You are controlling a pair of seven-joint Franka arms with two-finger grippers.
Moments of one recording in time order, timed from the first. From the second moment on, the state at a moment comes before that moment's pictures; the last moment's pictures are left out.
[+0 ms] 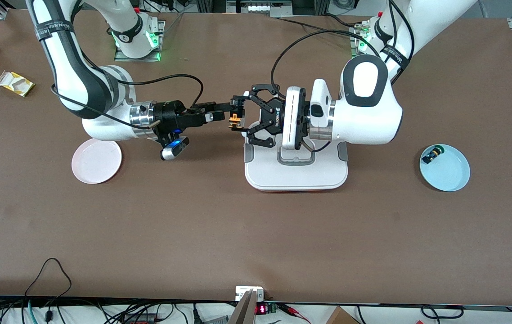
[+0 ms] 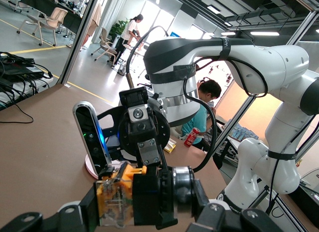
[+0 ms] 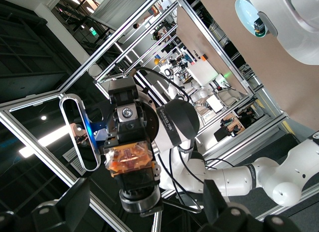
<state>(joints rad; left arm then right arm) 0.12 0.54 -0.81 -1.56 -1.17 2.21 1.35 0.34 0.29 0.02 -1.93 1.87 1.73 -0.01</state>
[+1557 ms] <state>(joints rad) 0.12 0.54 -0.81 -1.56 -1.17 2.21 1.35 0.36 0.29 0.06 -1.92 1.93 1.82 -0.01</state>
